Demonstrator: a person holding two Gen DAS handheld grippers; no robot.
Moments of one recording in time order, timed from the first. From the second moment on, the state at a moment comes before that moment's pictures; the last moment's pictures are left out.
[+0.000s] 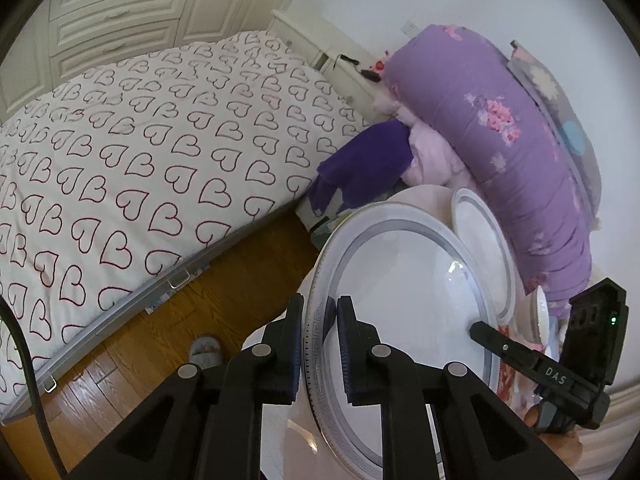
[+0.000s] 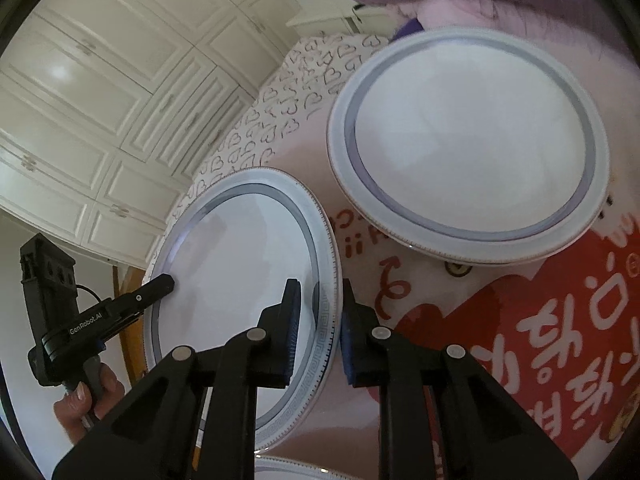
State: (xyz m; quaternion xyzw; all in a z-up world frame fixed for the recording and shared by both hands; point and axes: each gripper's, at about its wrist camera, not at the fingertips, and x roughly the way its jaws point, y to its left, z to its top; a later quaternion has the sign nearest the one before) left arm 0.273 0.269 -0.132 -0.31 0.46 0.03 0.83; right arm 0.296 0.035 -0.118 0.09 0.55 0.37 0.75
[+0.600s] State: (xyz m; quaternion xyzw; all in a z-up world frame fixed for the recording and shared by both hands) left arm 0.187 0.205 -0.077 -0.28 0.43 -0.04 0.86; right arm 0.214 -0.063 -0.071 0.12 0.49 0.35 0.79
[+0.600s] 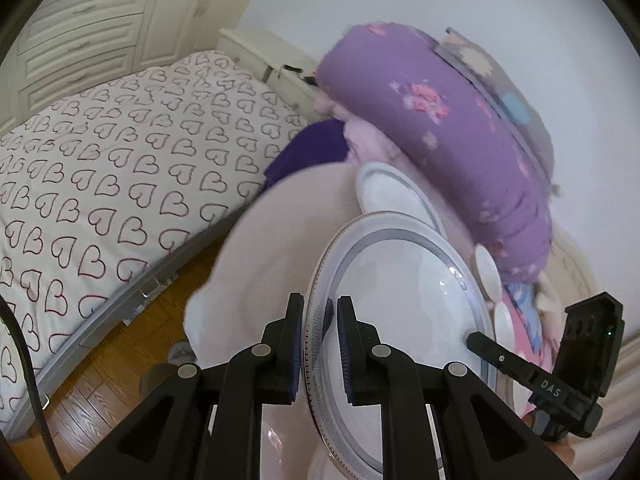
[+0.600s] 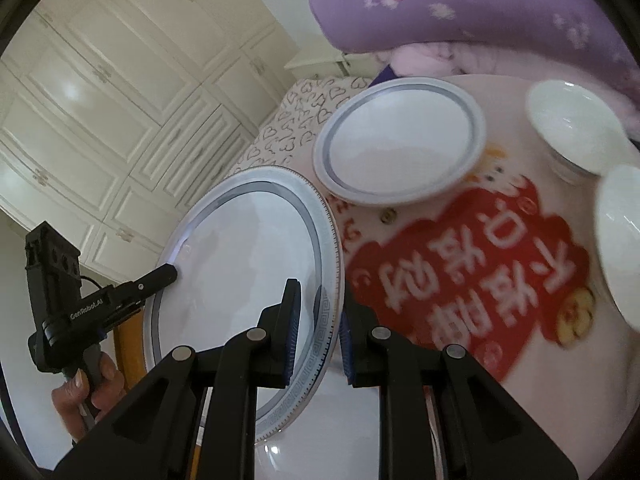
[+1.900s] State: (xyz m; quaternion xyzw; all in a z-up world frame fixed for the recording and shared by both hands) left arm 0.117 0.109 -0.112 -0.17 0.48 -0.02 0.86; right arm 0.123 -0.121 -0.124 0.08 0.51 0.29 0.80
